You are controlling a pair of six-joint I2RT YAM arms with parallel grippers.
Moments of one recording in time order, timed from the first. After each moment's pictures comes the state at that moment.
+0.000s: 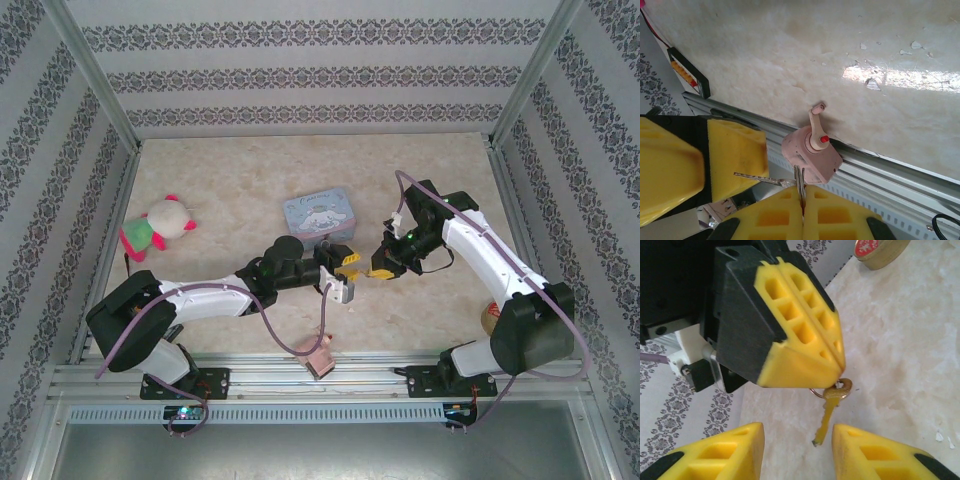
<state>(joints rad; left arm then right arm) -0.86 1.52 0.70 0.57 0.35 1.09 0.28 1.42 1.17 -1.24 -0.75 0.47</state>
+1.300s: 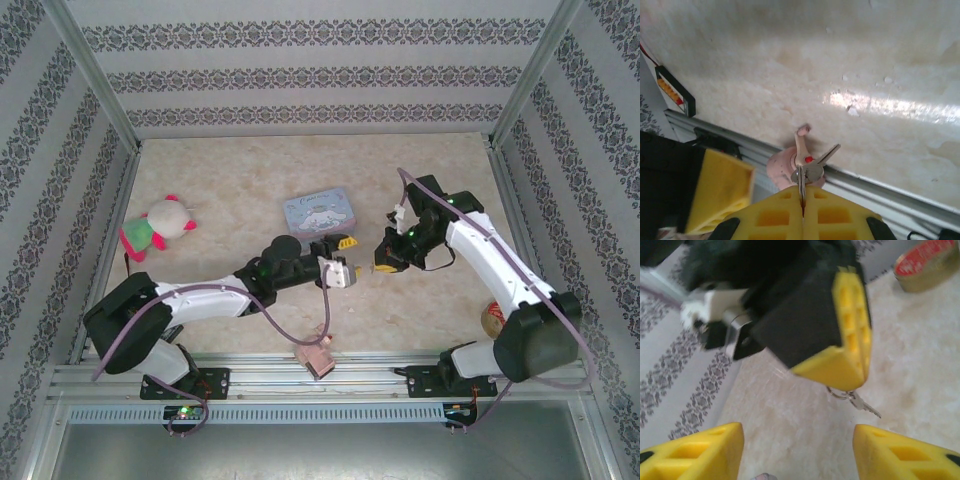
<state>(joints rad) -0.85 1.48 0.70 0.61 0.26 0.72 0.30 1.36 1.19 -1.19 -0.62 0.47</state>
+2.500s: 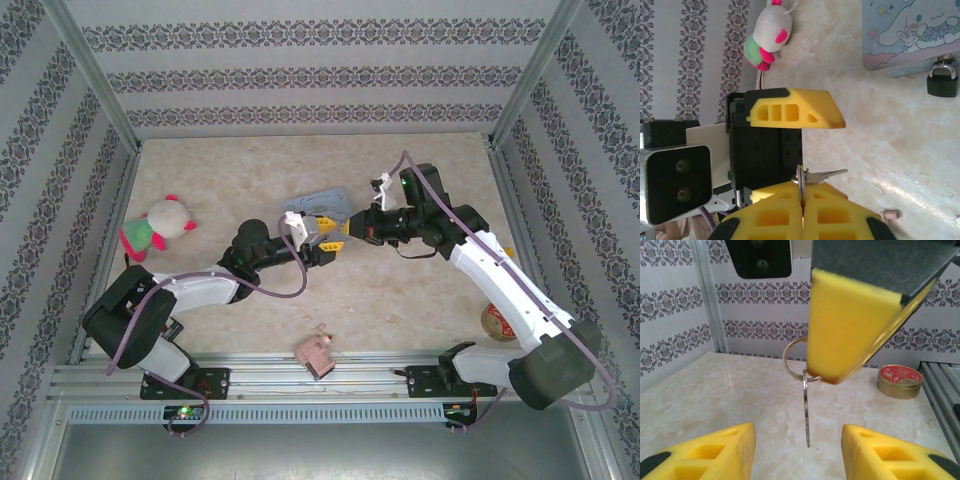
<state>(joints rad) -0.64 1.53 0.65 0.90 0.57 0.04 0.43 1.25 1.16 -0.68 -0.71 0.69</state>
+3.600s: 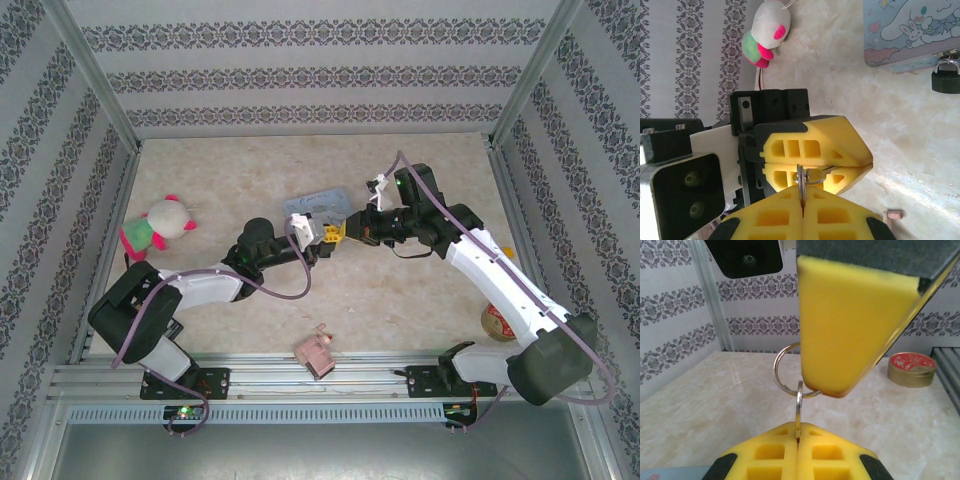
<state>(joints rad) -0.66 1.54 0.68 0.85 0.53 0.16 0.45 1.27 1.16 -0.66 -0.70 0.71</state>
